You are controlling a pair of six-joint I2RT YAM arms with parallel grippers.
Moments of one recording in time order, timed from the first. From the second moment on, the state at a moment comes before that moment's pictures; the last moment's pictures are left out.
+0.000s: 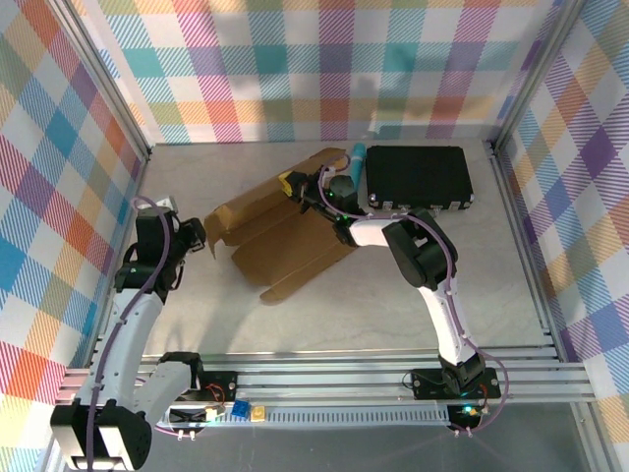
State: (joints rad) left arm 0.01 0.92 0.82 -0.51 -0.09 -0.37; right arm 0.60 2.28 1.43 0.94 -0.40 1.80
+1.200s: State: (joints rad) left arm 0.12 1.35 0.74 -0.20 0.21 -0.25; right arm 0.59 2.31 1.50 0.89 -0.44 1.79
